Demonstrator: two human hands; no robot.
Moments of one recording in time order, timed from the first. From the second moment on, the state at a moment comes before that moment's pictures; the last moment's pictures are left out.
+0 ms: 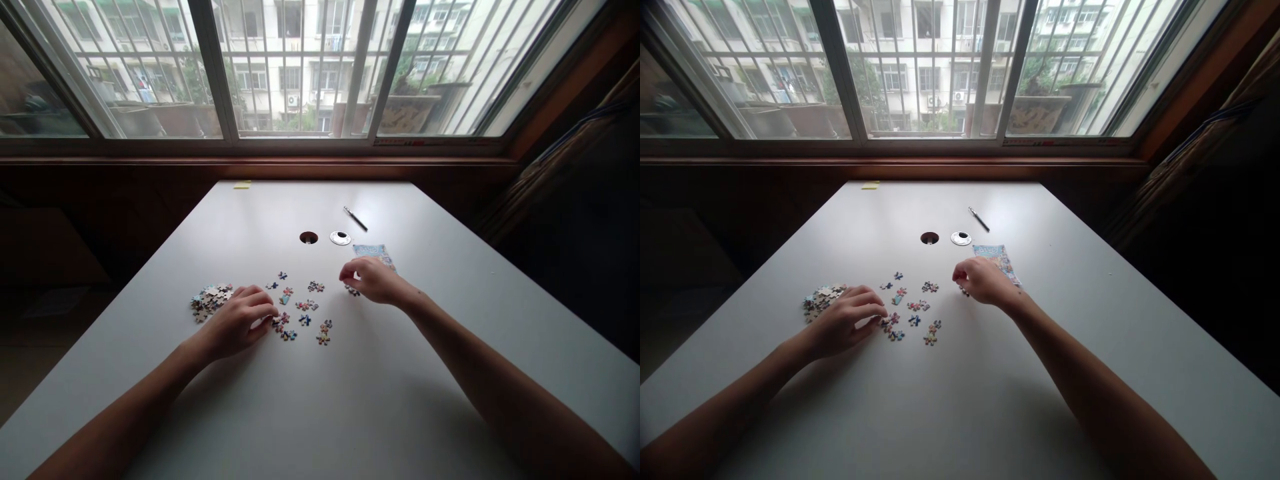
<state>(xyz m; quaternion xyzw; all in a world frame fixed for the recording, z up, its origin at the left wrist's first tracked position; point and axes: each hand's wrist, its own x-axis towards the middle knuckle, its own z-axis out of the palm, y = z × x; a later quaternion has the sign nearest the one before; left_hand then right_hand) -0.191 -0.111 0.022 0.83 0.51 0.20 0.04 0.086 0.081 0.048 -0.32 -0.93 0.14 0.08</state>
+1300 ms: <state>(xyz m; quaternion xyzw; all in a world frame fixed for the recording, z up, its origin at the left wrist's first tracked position) -0.178 -0.111 0.021 0.82 0.51 0.25 0.04 0.099 0.107 0.030 -0.32 -0.92 0.14 0.15</state>
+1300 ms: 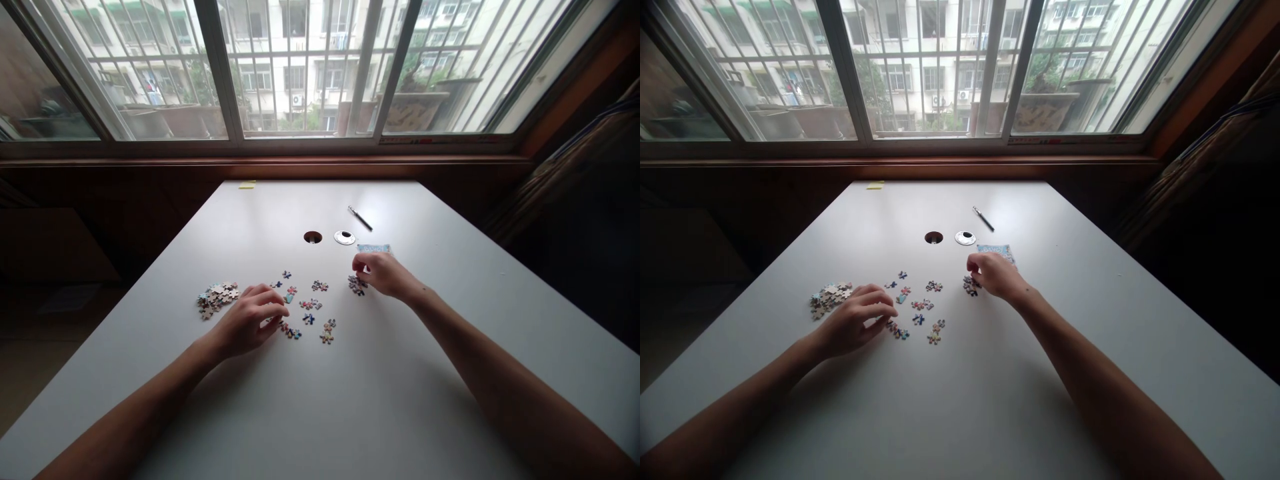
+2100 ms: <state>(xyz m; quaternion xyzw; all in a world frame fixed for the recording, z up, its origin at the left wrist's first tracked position) -0.209 -0.111 0.020 0.78 0.56 0.28 -0.01 0.091 0.066 0.064 -0.19 -0.95 0.23 0.02</state>
